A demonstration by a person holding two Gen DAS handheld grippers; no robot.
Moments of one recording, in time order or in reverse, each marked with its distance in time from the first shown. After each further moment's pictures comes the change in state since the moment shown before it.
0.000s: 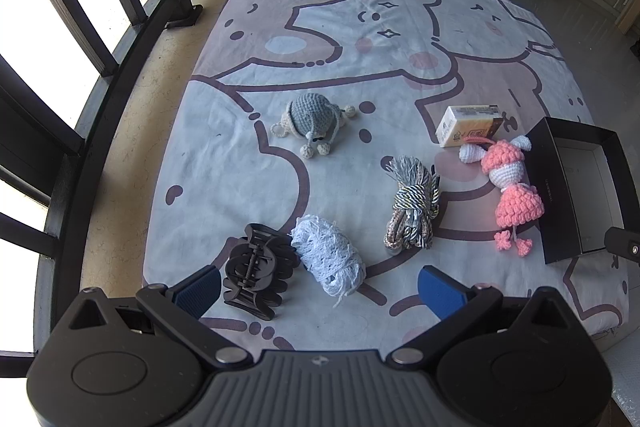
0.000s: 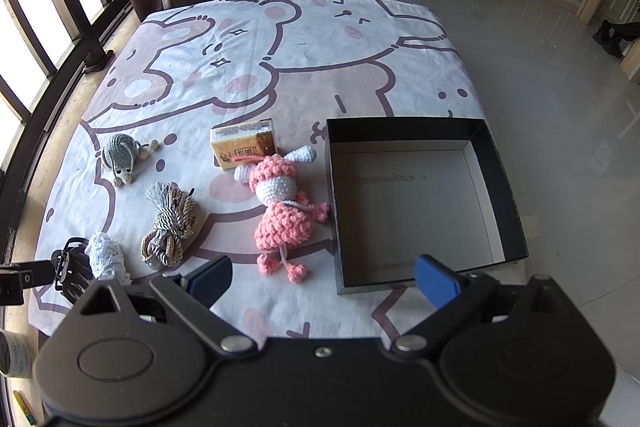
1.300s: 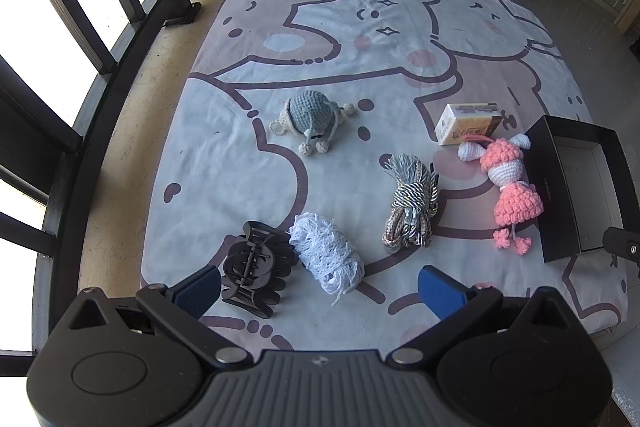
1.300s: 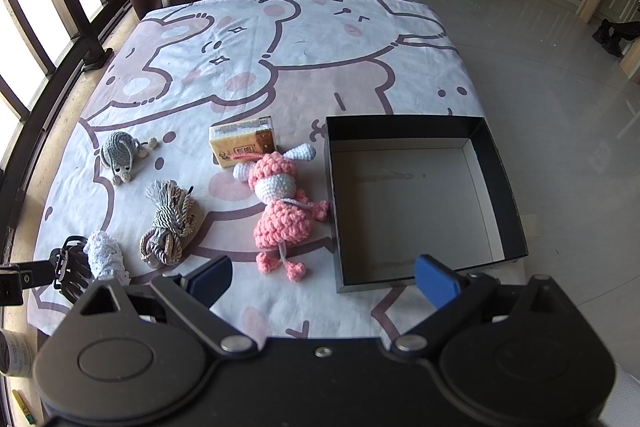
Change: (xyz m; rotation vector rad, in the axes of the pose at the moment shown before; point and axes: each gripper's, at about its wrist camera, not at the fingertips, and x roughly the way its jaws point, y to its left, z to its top) left arm 0.003 -0.005 -0.007 -0.002 0.005 -0.004; right arm 0.001 0.001 0.000 0.000 0.003 -0.002
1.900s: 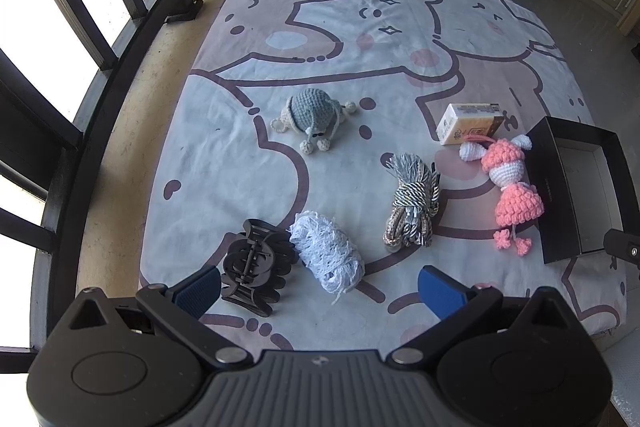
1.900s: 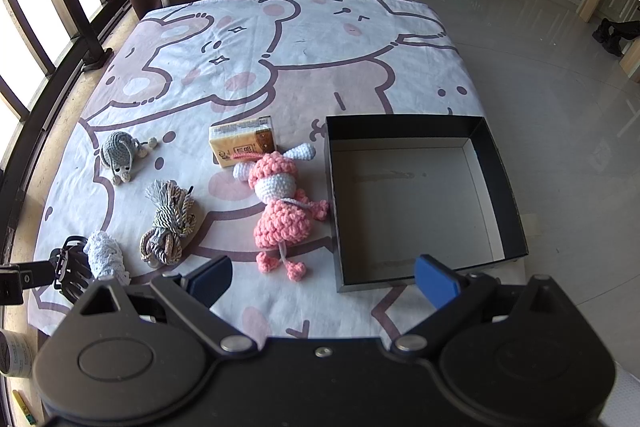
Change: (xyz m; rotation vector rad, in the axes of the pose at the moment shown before) left arm 0.001 0.003 0.000 -0.011 0.005 -0.003; right arm 0.000 0.000 0.000 -0.001 0.001 -0.001
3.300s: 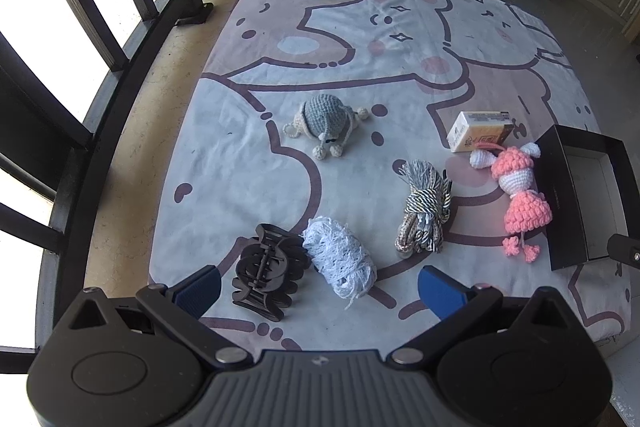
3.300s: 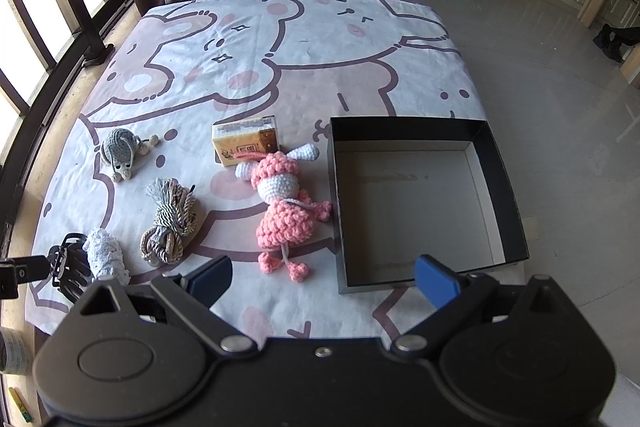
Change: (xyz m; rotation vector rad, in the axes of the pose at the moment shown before) left arm -0.002 0.011 0.003 -0.017 -0.017 0.012; right arm 0.001 0.006 0.000 -0.018 -0.004 -0.003
